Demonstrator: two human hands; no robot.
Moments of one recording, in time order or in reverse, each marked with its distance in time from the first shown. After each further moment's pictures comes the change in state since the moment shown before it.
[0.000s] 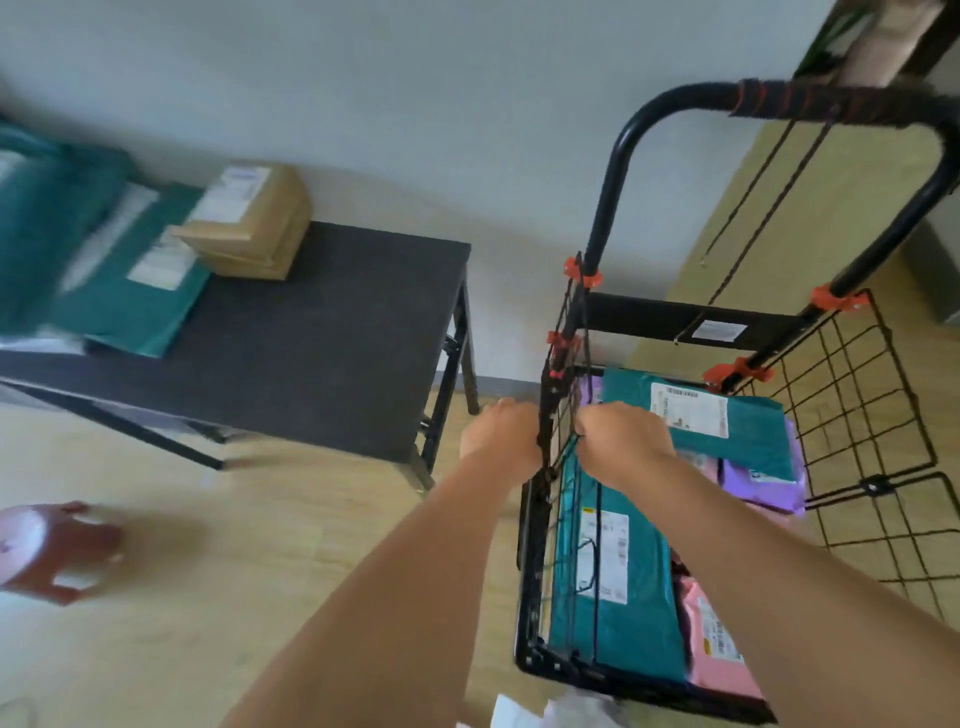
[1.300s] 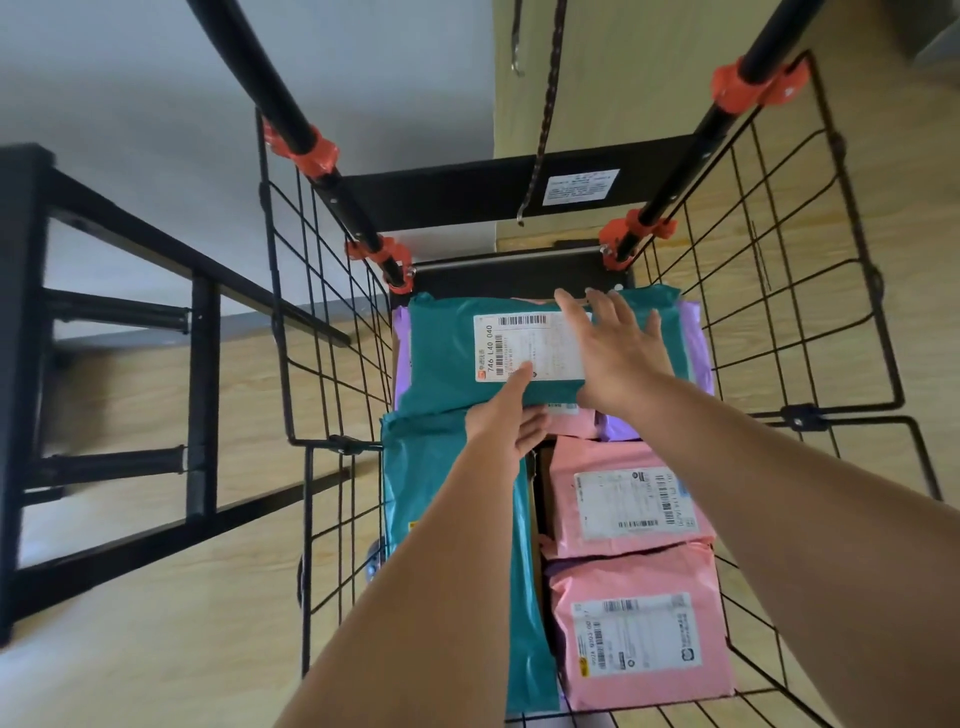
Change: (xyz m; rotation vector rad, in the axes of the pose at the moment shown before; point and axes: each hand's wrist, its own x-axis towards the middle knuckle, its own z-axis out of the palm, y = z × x) left_hand 0.204 0.161 0.253 -1.349 -0.300 -0.935; right_hand 0.158 0.282 0.166 0.142 -0.205 0.188
